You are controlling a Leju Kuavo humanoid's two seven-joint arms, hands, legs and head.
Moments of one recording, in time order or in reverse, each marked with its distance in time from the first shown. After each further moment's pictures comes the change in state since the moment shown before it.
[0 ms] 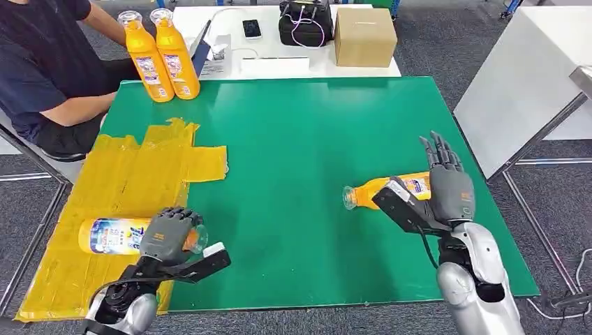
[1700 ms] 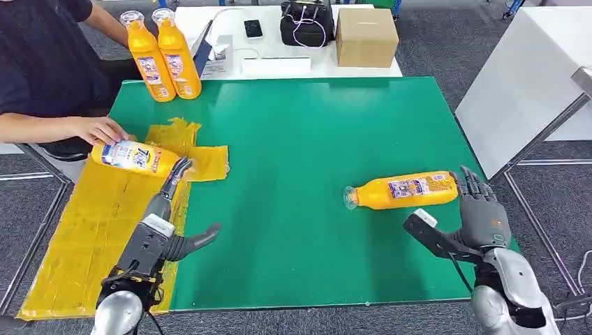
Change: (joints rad) left arm 0.078 -0.161 0.084 -0.320 0.777 -0.081 -0.129; right arm 0.146 -0.135 -0.126 0.043 0.042 0.041 -0.030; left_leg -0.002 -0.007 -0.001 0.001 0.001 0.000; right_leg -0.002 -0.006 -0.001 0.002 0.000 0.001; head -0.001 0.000
